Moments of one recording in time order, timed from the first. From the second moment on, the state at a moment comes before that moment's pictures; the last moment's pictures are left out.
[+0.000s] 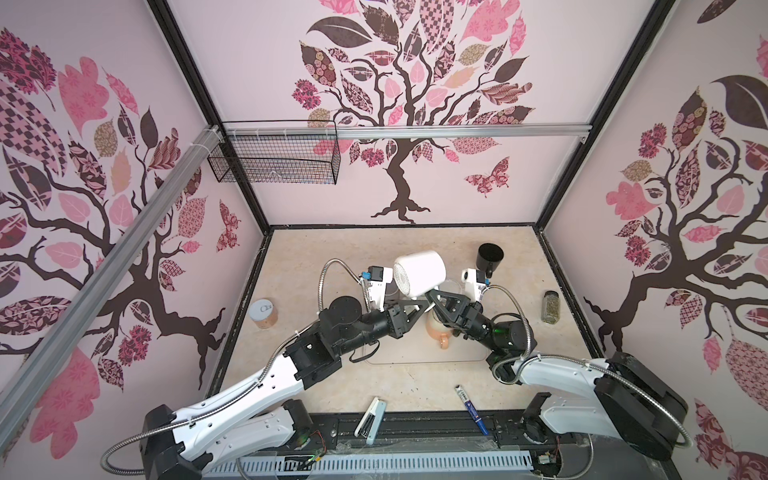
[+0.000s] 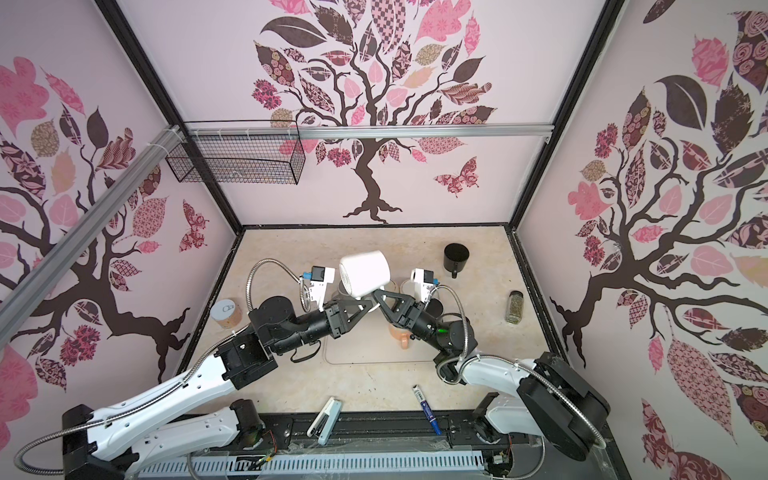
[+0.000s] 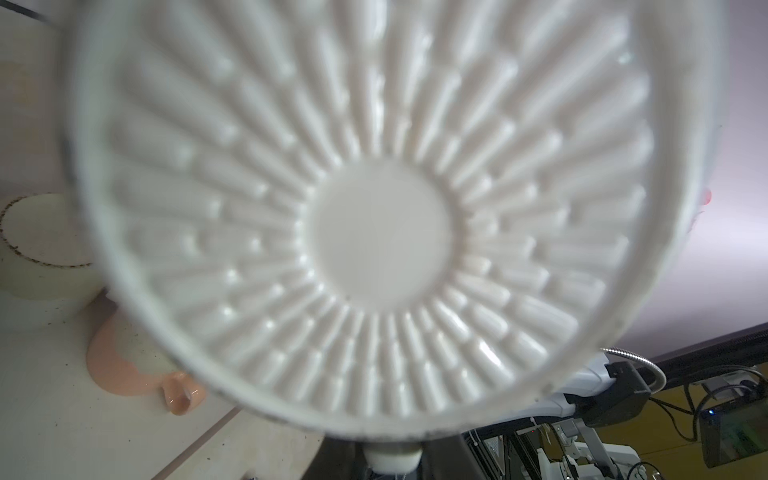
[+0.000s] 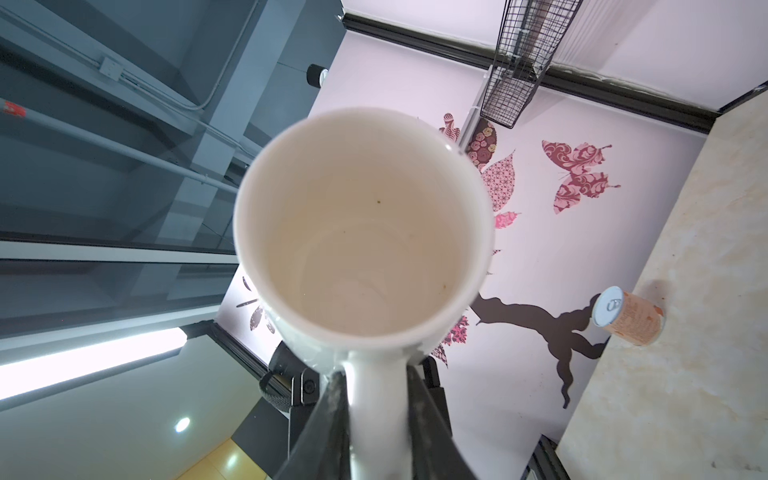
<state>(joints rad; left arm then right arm) -0.94 0.96 0.80 0.09 0.17 -0.89 0.73 1.26 0.38 1.46 -0.34 1.46</state>
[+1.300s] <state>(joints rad) -0.86 0.71 0.83 -0.44 -0.18 -0.63 0.44 1.27 0.48 0.98 -0.37 1.39</state>
